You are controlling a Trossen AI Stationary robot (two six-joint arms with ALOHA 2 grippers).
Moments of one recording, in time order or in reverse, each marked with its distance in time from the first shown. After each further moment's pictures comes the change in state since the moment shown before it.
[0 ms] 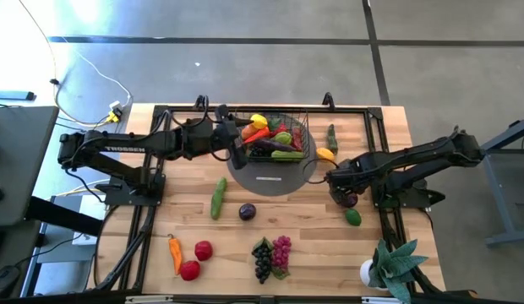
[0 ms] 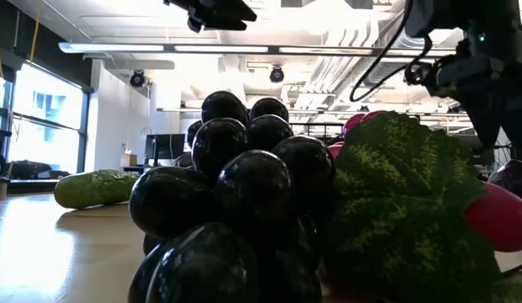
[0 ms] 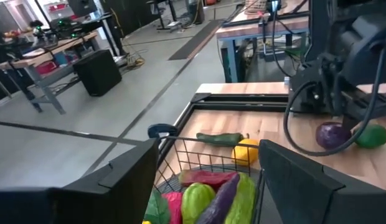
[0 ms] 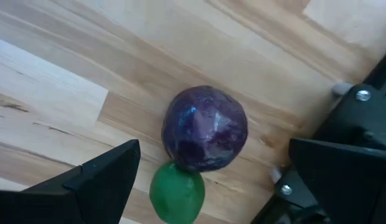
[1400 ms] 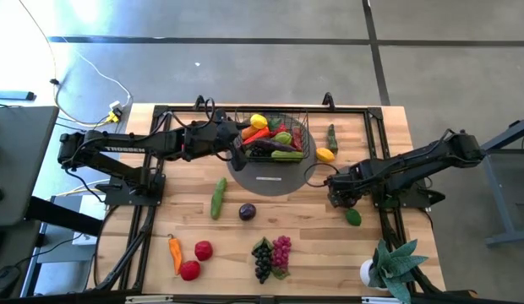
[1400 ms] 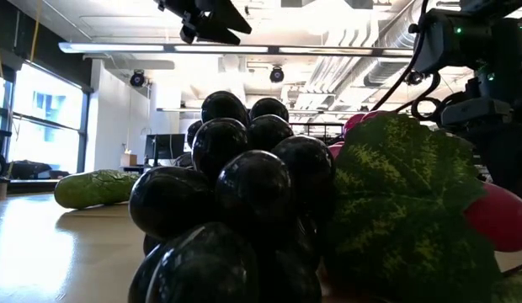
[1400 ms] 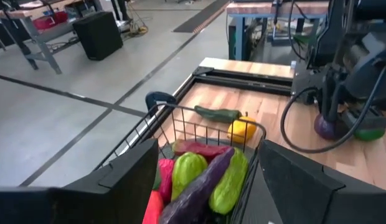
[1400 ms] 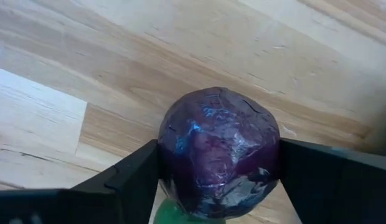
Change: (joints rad) left arm -0.007 0.000 0.000 -0.115 -0.041 -0.165; right arm -0.001 0.001 -0.210 0.278 -0.054 0.087
